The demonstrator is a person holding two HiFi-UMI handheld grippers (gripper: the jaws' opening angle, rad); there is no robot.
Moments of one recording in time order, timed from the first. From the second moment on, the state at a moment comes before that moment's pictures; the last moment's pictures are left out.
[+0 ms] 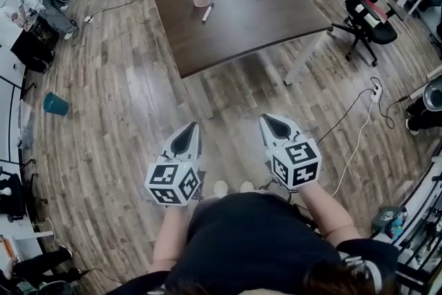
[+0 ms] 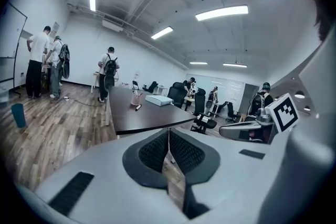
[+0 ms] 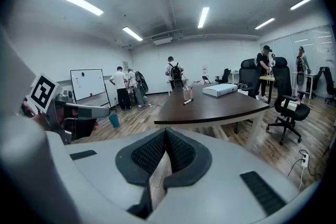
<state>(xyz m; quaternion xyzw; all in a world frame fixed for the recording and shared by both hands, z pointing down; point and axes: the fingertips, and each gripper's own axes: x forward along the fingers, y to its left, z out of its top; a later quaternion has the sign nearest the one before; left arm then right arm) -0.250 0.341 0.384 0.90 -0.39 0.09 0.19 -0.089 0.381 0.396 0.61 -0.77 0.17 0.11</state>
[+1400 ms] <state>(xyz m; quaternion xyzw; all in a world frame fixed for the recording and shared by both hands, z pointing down) -0.156 0.147 0.408 0.91 -0.36 0.10 0.17 -0.032 0.196 0.413 0.59 -0.78 0.17 0.13</state>
